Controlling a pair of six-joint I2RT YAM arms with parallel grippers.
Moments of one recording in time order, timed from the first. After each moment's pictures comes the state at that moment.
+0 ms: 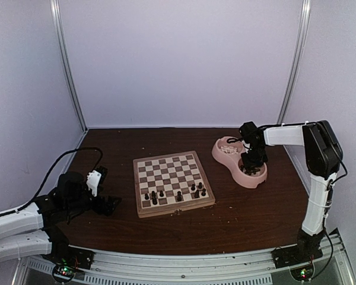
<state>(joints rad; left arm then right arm) -0.61 0.73 0.25 -0.11 -0.04 -0.11 0.32 1.99 1.37 -0.64 0.32 0.16</state>
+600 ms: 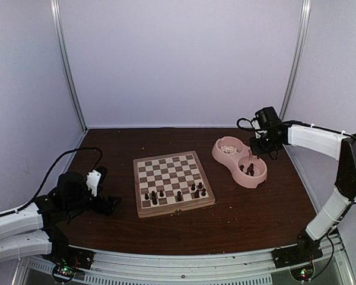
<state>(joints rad) -0.61 0.72 0.25 -0.11 -0.04 -0.11 0.32 1.63 1.22 -0.52 0.24 0.12</state>
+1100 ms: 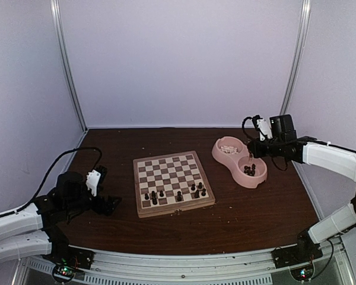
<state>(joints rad) -0.61 0.72 0.25 -0.11 -0.03 -0.11 0.32 1.36 0.93 -0.20 -0.04 0.09</state>
